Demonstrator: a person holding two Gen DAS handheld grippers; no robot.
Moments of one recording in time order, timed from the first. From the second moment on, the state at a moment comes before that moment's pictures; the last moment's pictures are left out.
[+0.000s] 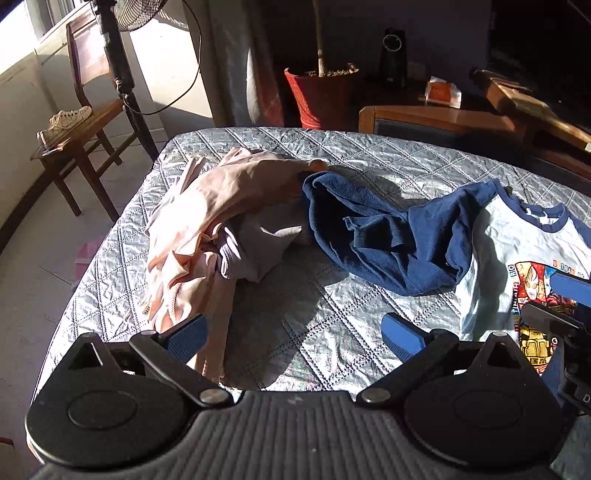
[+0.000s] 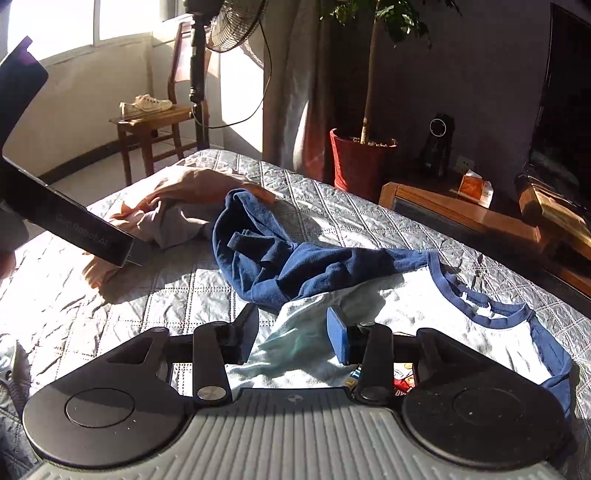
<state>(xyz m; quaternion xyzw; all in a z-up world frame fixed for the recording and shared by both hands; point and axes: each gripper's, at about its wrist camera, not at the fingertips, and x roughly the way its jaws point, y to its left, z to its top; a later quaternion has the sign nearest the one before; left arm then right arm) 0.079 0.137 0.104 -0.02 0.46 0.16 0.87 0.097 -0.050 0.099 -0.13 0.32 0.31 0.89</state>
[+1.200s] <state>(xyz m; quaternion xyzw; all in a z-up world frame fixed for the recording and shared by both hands) 0.065 0.194 0.112 -0.13 0.45 0.20 0.86 0.084 -0.063 0.253 -0.15 0.14 0.30 0.93</state>
